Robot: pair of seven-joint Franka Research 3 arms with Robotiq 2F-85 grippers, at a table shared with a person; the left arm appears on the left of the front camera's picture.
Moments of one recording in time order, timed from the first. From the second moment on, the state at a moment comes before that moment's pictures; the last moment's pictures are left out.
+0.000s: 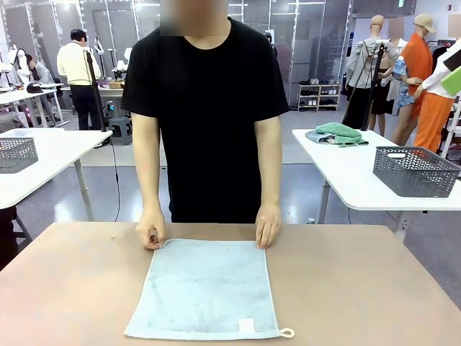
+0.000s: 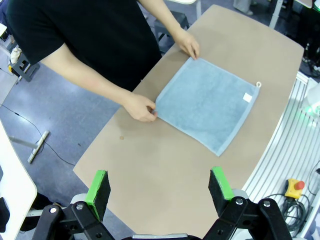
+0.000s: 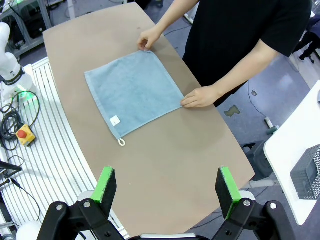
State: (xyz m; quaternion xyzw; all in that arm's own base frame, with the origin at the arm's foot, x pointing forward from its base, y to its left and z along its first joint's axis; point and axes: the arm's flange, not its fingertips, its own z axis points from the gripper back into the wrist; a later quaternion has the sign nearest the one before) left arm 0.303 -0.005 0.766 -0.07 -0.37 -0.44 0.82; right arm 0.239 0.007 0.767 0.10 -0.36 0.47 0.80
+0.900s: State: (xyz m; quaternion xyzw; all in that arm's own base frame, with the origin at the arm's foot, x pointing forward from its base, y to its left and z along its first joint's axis) left arm 0.301 -0.020 0.764 -0.06 -0.36 -0.46 0.81; right arm 0.240 0.019 0.766 0.10 -0.35 0.48 0.80
